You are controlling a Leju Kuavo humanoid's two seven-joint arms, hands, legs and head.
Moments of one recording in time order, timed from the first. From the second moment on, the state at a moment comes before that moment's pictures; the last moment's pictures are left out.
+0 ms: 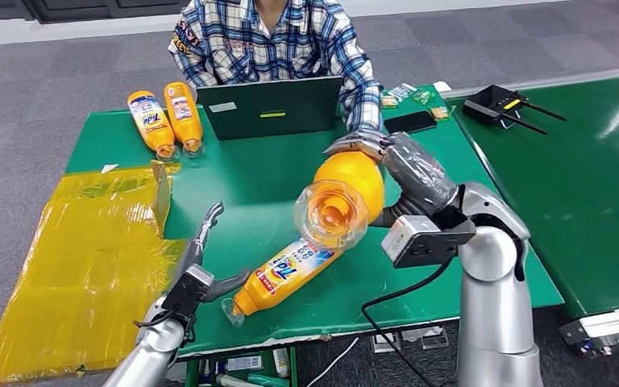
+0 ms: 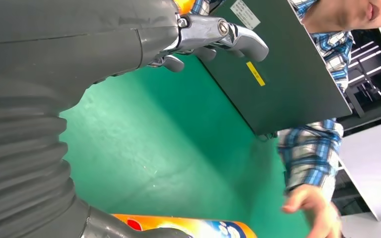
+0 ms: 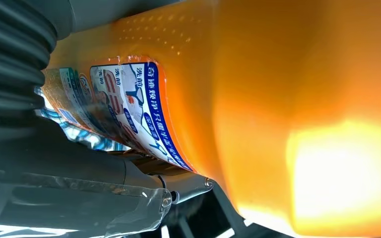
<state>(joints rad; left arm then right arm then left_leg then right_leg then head) -0.26 -0.01 -0.31 -0.95 -0.24 0.18 -0.70 -0.45 0.16 -0.19 -1.77 0.81 0.63 -0.70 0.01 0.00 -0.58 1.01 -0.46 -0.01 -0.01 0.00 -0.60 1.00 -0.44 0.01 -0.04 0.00</state>
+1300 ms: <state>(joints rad) -0.22 -0.02 -0.31 -1.24 -0.18 0.25 -0.70 -0.34 0.13 -0.48 -1.33 0.80 0.63 -0.70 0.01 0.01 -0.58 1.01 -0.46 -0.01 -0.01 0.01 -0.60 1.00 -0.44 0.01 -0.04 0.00</state>
